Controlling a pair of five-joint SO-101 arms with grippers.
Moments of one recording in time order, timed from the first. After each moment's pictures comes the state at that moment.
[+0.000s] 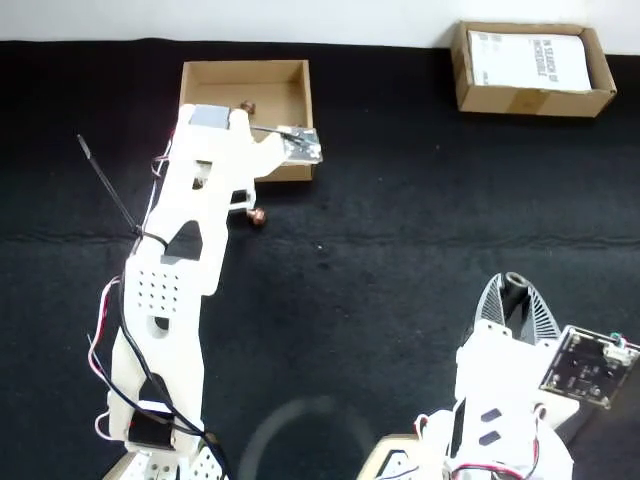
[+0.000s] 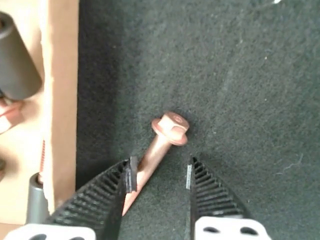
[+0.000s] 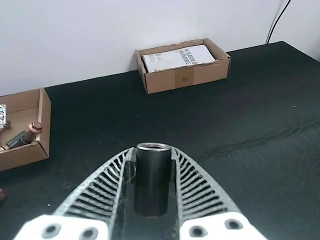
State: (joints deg) left arm 1.6 52.9 -49.4 91.5 -72.7; right arm 9.6 -103.9 52.1 75.4 -3.6
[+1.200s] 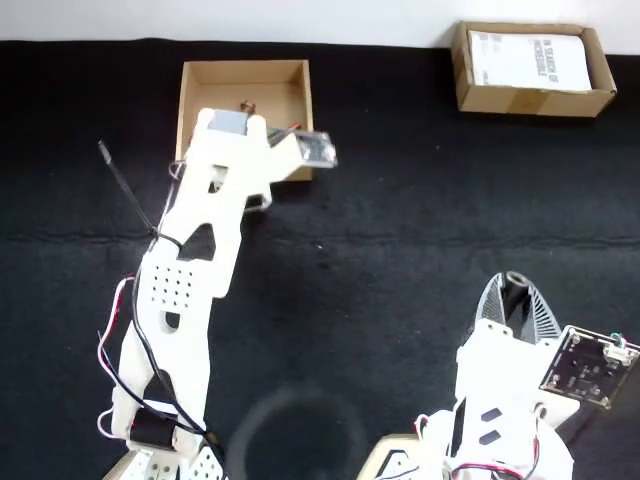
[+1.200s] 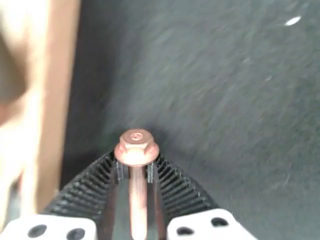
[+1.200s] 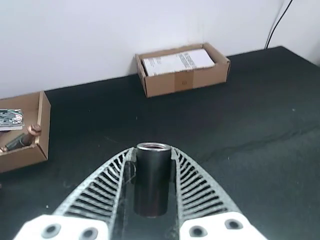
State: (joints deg) left arm 4.0 58.2 -59.0 96.1 -62.1; right arm 9.6 -103.9 52.4 73.9 -3.5
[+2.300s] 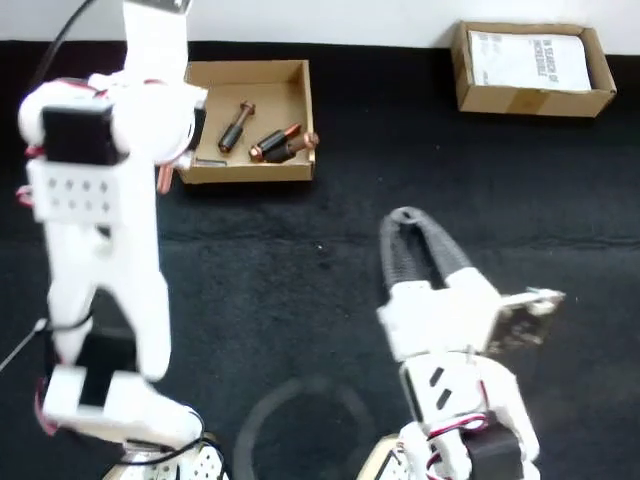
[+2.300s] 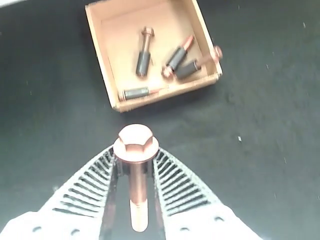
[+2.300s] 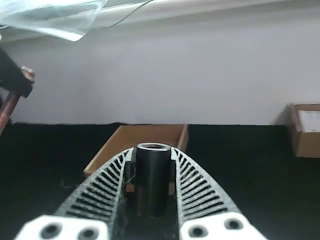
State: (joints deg) left arm -1.4 -2.2 -41.8 100.4 -3.7; right arm -24.8 -103.8 73.8 38.6 -9.9
